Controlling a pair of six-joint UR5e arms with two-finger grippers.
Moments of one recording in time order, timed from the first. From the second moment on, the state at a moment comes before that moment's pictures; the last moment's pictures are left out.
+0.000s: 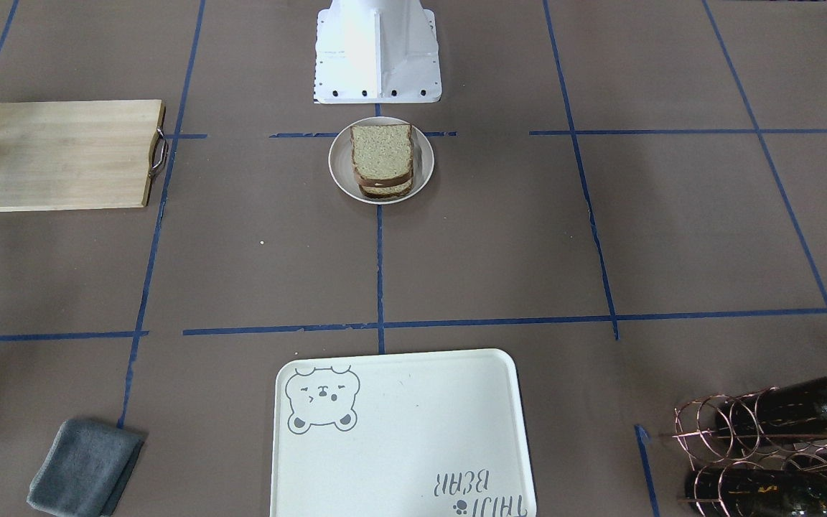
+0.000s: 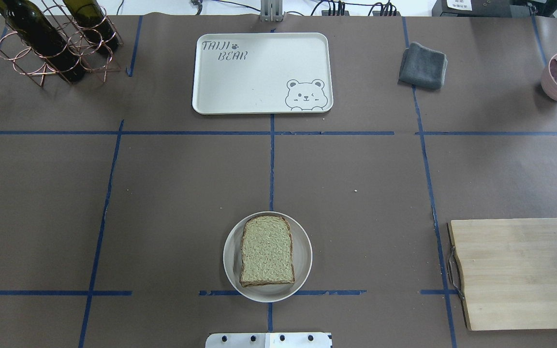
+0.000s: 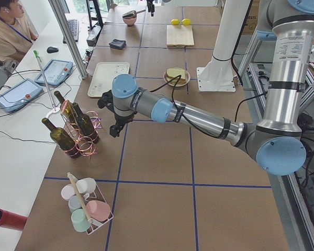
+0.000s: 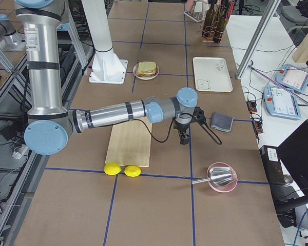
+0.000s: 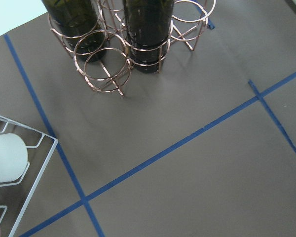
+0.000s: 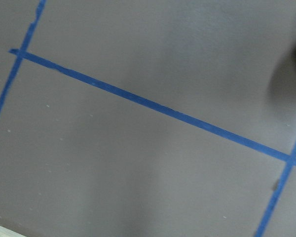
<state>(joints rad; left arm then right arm) -1.47 -1.63 -1.84 -1.71 -2.49 0.17 1.38 -1.56 1.72 -1.53 2.35 -0.08</state>
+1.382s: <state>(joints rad) -0.37 -1.82 -1.95 -2.16 -1.81 -1.41 1.58 -1.67 1.68 -1.57 2.33 -0.16</state>
